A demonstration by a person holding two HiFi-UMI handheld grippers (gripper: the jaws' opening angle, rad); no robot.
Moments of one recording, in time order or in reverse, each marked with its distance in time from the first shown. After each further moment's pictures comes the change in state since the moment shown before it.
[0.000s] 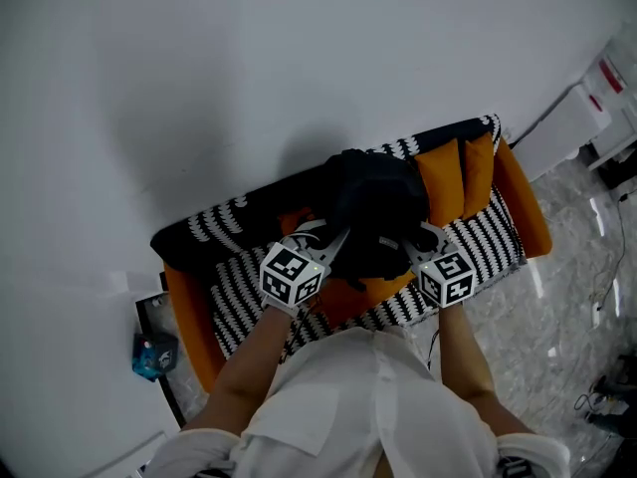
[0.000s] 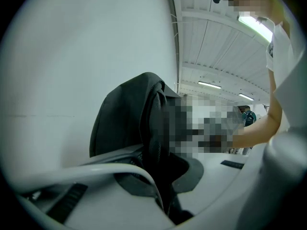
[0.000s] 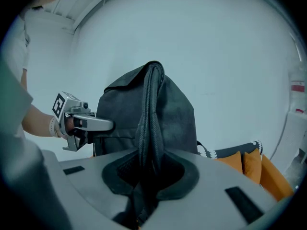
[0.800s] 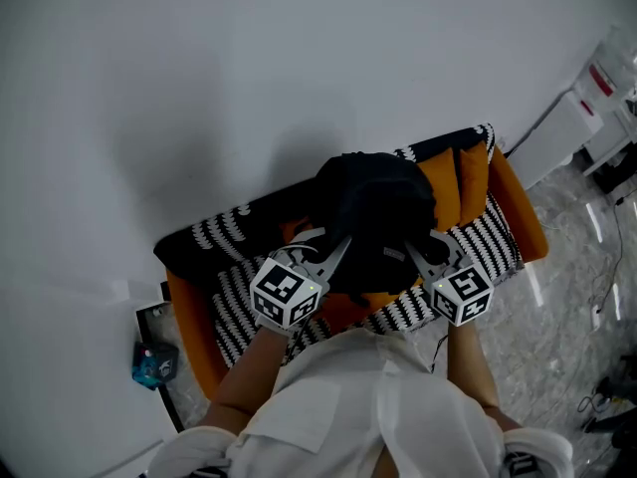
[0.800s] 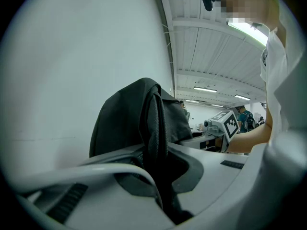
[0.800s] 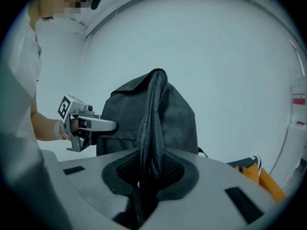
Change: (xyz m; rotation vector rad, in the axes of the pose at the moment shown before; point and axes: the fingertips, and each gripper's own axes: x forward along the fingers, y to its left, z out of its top) left arm -0.047 -0.041 0.056 0.054 -0.091 -0.010; right arm -0.056 0.035 0.054 -0.068 -0.113 0.021
